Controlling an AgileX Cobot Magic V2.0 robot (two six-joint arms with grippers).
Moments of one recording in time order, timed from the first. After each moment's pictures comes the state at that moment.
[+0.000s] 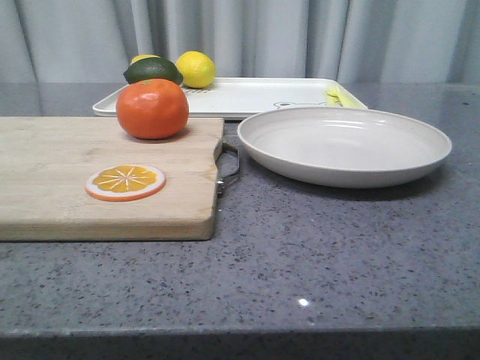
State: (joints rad) left arm 0.01 0.00 0.00 -0.06 0.05 -0.02; right arm -0.03 -0.01 0.03 -0.09 0.02 0.11
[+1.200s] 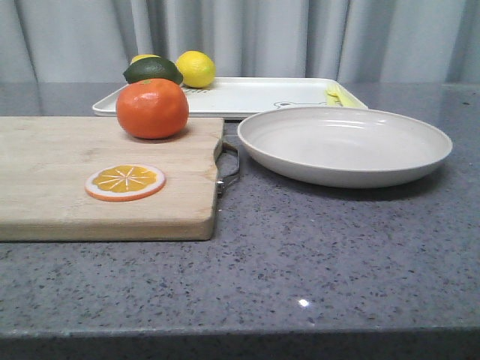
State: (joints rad) left arm 0.01 0.00 0.00 -0.06 0.05 -0.02; right arm -0.03 -0.01 0.03 -0.09 0.02 0.11
